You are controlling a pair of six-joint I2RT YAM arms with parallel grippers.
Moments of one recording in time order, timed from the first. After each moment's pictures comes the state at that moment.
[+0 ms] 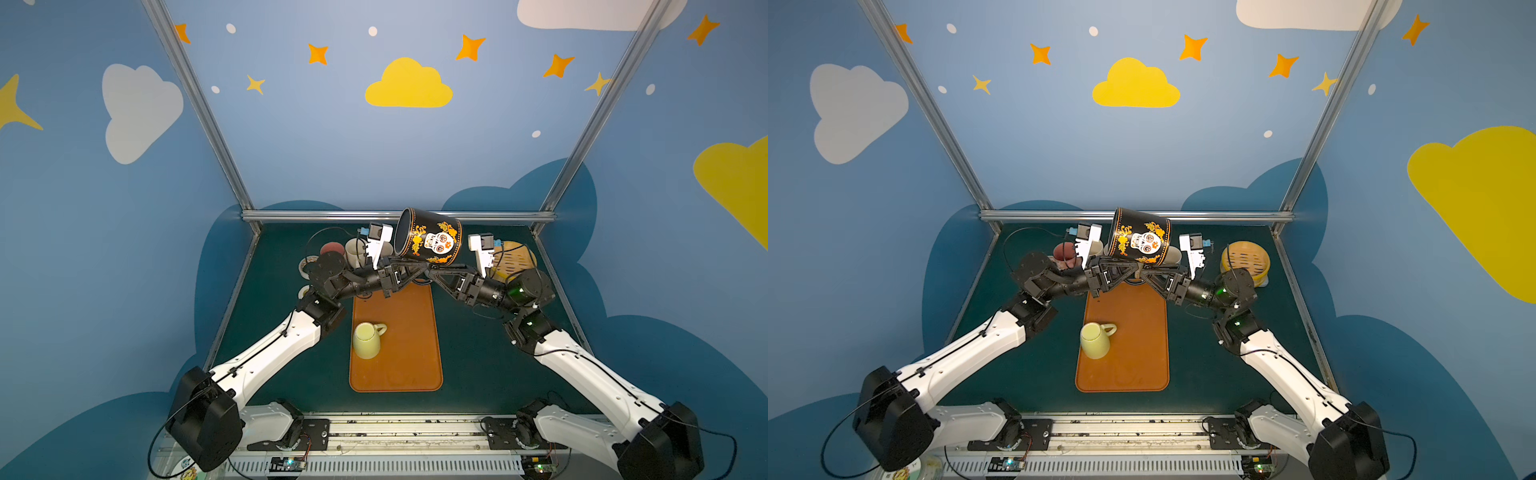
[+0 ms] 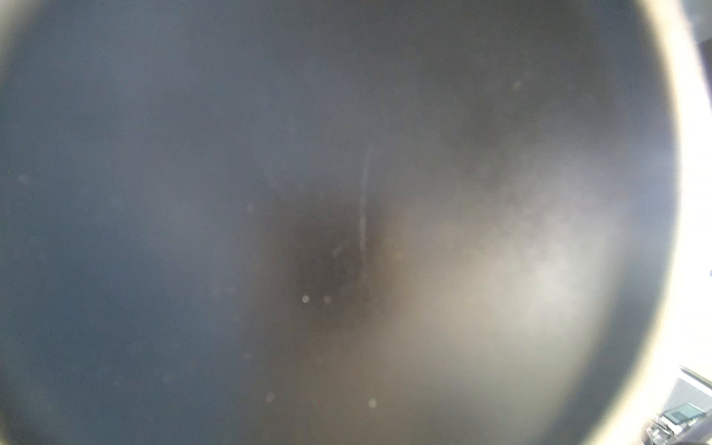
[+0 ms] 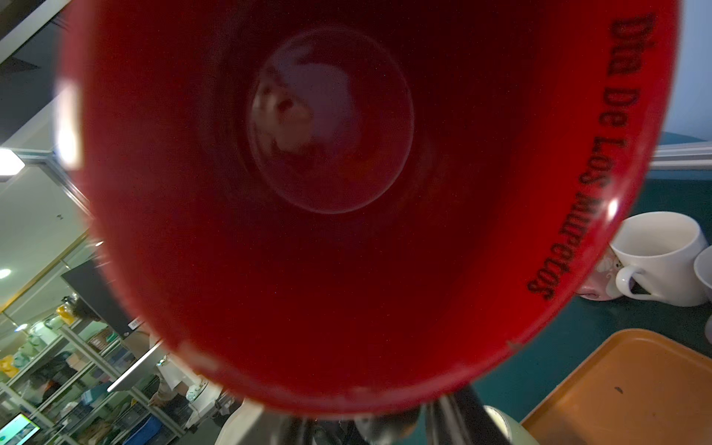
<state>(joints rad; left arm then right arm) -0.60 1.28 0.97 0.56 0.74 -0.78 0.54 1.09 0.78 0.59 -0.79 0.88</state>
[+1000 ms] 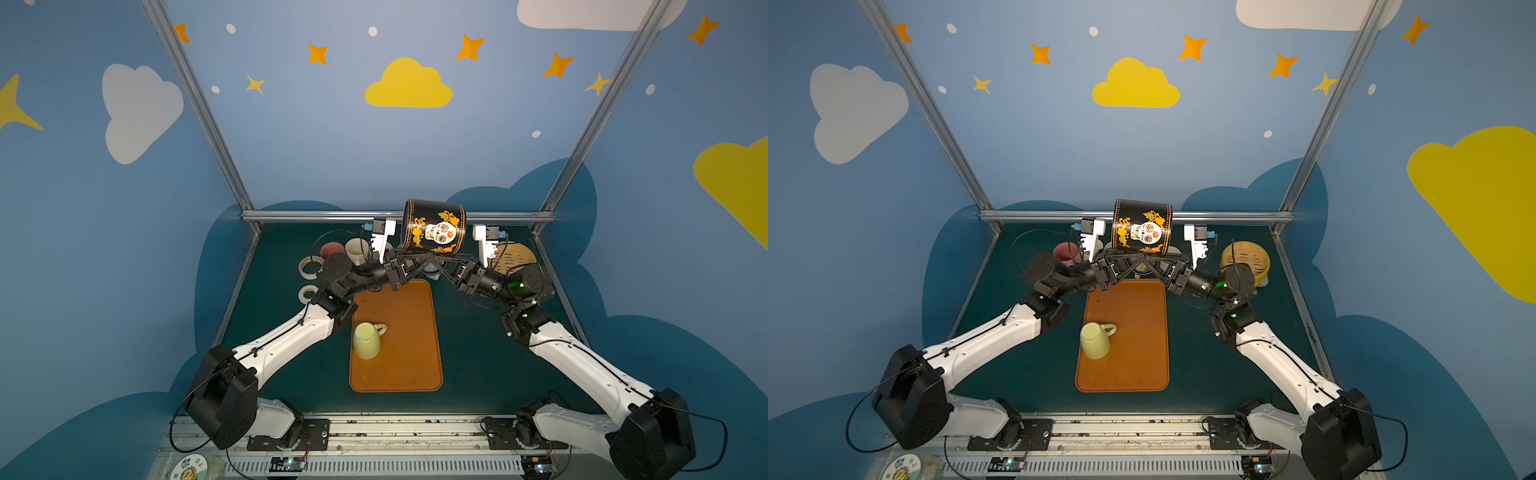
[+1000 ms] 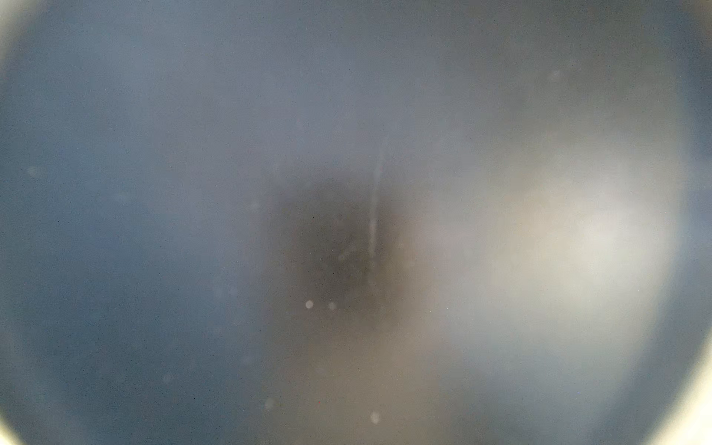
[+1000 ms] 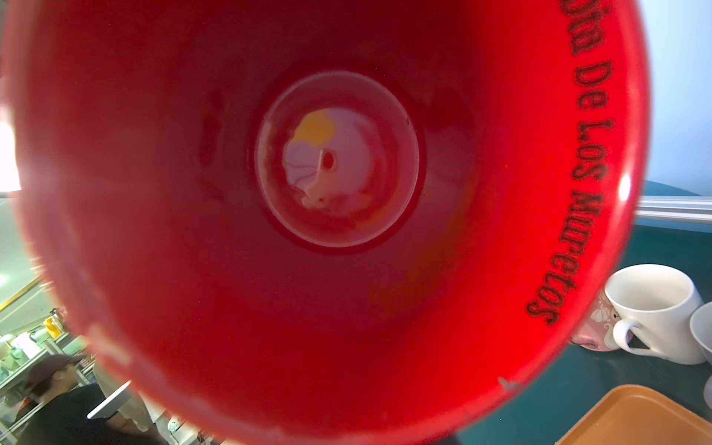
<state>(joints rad) -0.62 1.40 0.99 0.81 0.71 -0.87 0.52 1.15 0.82 0.73 -0.76 0.91</state>
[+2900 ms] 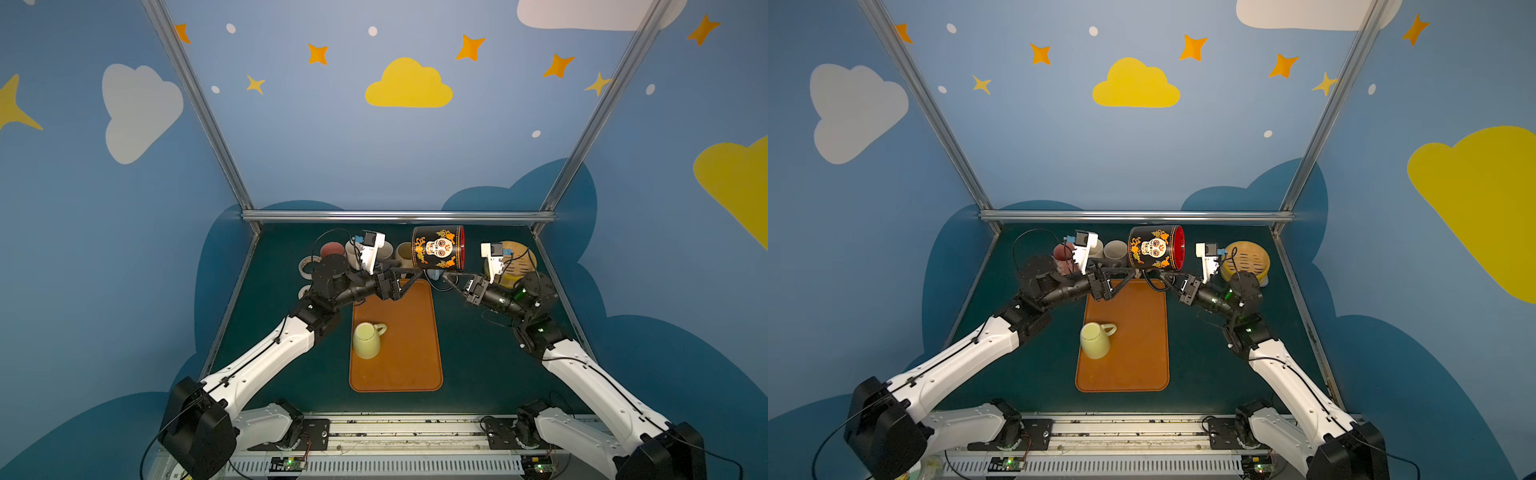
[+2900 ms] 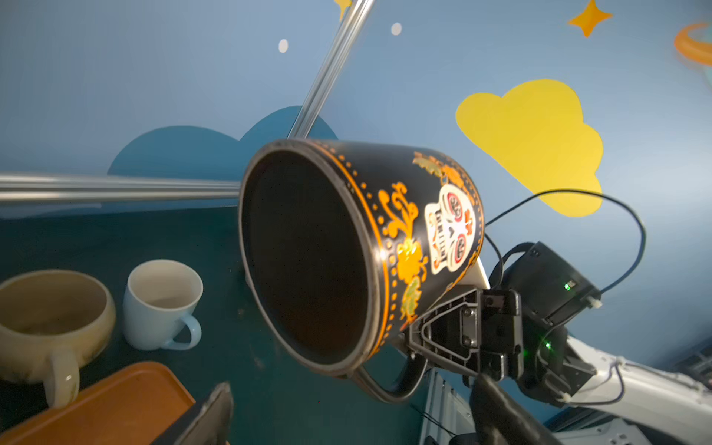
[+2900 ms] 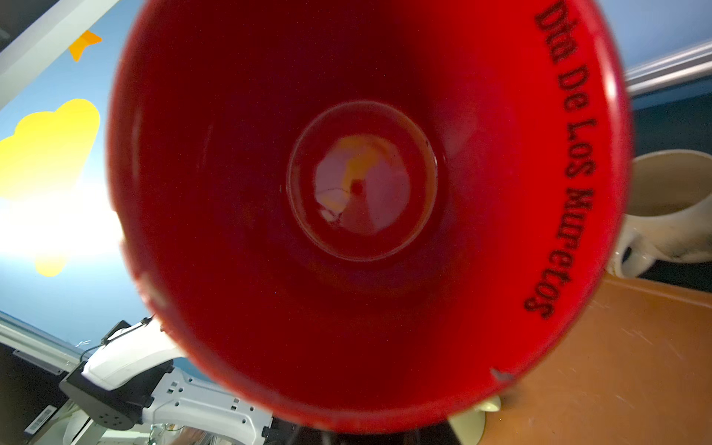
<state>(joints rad) -0.57 1.21 0.93 0.24 0.50 -0.59 0.41 0.99 0.69 0.33 -0.68 0.83</state>
